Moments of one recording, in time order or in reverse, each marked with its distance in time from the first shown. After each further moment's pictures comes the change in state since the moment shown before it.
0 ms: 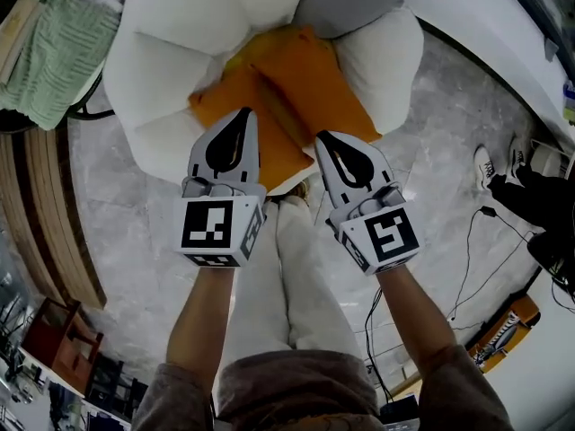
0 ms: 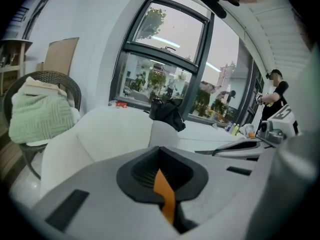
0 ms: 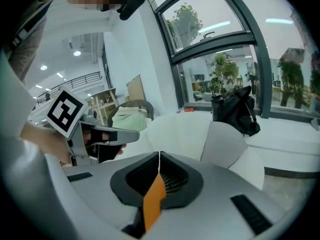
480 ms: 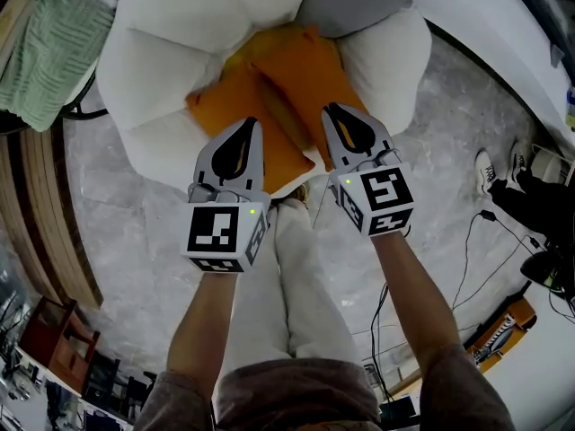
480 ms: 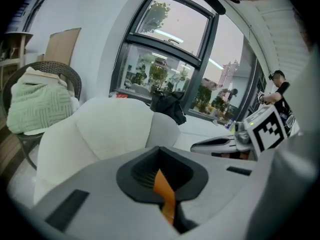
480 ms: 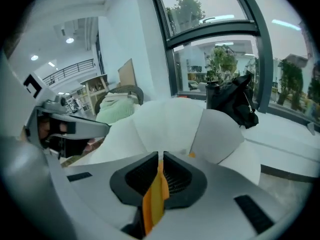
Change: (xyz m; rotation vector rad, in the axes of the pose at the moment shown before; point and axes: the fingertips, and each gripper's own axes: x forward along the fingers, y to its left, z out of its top) left arm 0.014 0.004 -0.036 -0.032 0.061 -0.004; right arm 0.055 -0.053 -0.044 -0.010 0.136 -0.077
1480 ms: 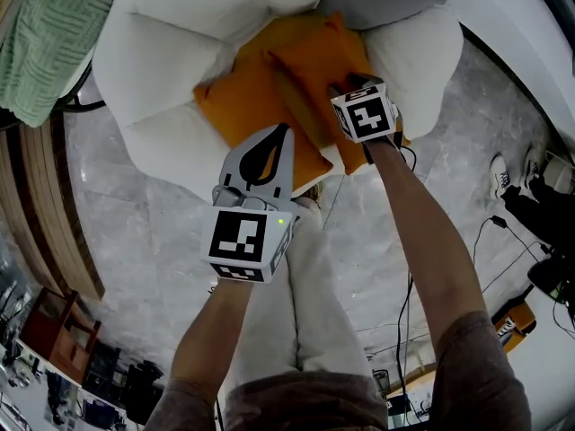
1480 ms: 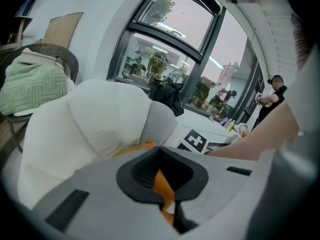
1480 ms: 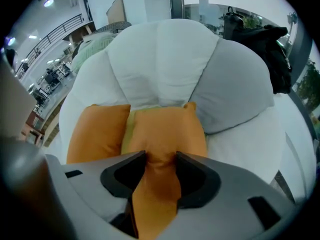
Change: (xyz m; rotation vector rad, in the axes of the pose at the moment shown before) left arm 0.027 0.004 -0.046 -0.047 0.067 -0.066; right arm 0.152 -0.069 -0.151 -0.087 0.543 -0.029
